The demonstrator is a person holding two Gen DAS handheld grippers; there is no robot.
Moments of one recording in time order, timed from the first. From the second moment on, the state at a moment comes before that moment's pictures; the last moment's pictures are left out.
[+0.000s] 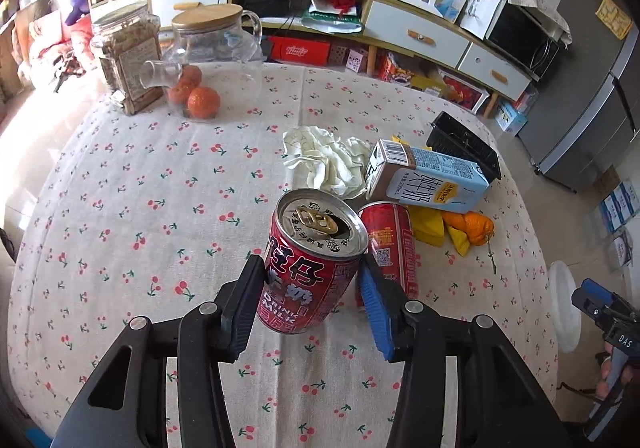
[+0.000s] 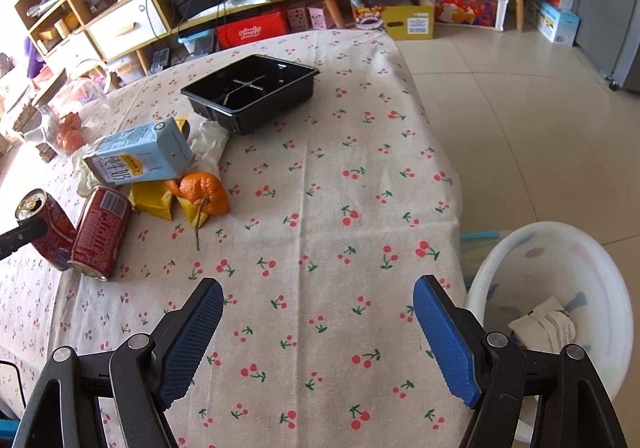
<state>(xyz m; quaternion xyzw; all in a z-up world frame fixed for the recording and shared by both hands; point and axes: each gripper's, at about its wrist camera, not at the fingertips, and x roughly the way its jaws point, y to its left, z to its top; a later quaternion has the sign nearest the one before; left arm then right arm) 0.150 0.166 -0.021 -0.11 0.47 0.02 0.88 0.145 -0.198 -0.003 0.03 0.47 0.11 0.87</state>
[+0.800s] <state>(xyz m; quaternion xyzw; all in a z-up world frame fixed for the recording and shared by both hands) 0.073 0.255 -0.006 -0.19 0.46 0.02 0.87 0.130 -0.010 -0.014 -0.06 0.49 0.25 0.83</state>
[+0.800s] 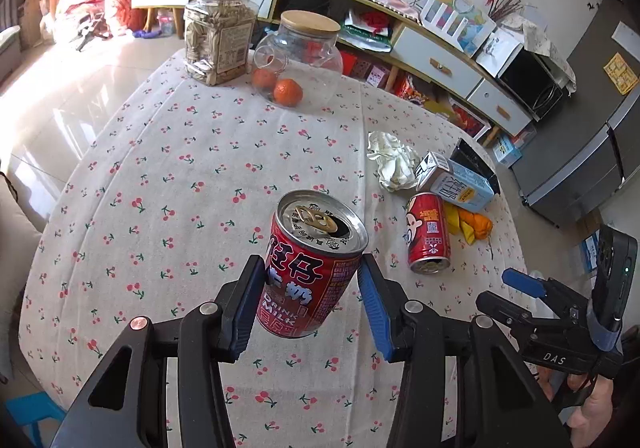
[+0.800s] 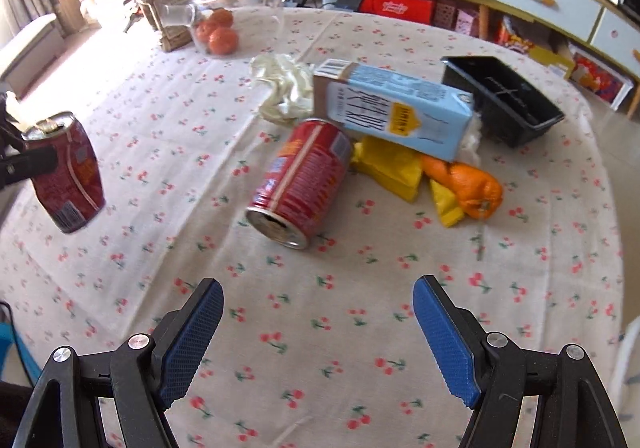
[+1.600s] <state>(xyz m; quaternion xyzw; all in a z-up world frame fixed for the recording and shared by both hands) 0.069 0.262 -0.009 -0.20 0.47 0.03 0.86 0.175 0.025 -0.069 -0.03 0.54 0.20 0.82</state>
